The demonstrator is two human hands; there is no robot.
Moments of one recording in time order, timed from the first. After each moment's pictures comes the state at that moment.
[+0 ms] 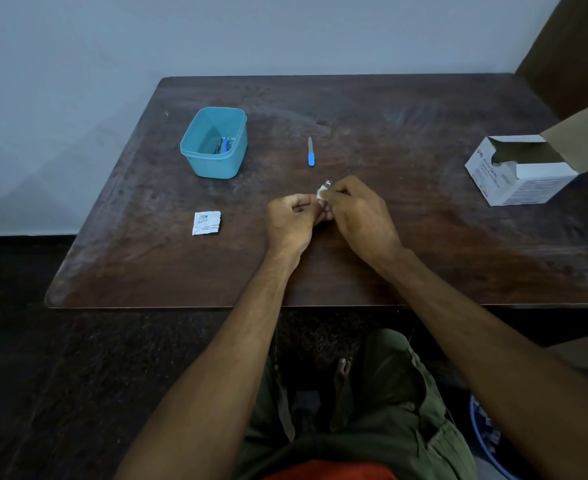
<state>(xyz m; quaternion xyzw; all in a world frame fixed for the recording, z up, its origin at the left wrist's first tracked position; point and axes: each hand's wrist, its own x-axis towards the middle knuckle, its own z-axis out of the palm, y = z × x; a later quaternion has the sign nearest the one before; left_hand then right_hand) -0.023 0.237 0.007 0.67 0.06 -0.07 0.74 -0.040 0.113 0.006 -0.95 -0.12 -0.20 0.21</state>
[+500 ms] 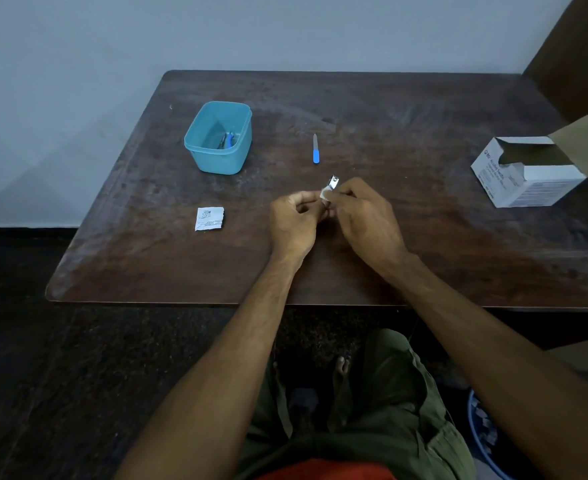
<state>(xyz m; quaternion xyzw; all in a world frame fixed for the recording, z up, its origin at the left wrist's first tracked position) -0.024 0.237 0.001 0.67 0.03 -0.03 0.74 -0.051 0.119 0.013 -0.95 -0.11 -0.18 0.21</state>
